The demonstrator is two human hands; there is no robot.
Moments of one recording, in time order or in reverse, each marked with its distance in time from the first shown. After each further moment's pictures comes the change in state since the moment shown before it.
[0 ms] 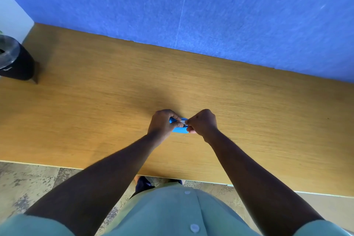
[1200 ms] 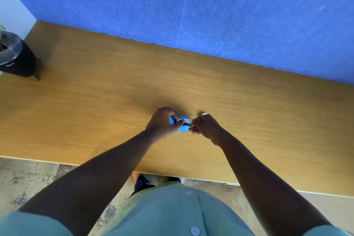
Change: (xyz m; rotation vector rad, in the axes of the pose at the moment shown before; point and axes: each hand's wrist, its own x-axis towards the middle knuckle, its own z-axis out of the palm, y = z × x) left_hand -0.002 -0.001 -0.008 0.072 -0.063 0.044; right_hand 0.004 0.030 -0.015 0.152 -0.269 -0.048
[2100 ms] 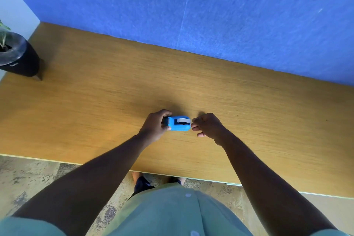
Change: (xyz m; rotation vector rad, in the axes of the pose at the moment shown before) left_hand -0.013 -0.029 -0.011 -0.044 -0.077 -0.099; right_hand -0.004 -0.003 -0.006 -0.060 0.015 -0.025
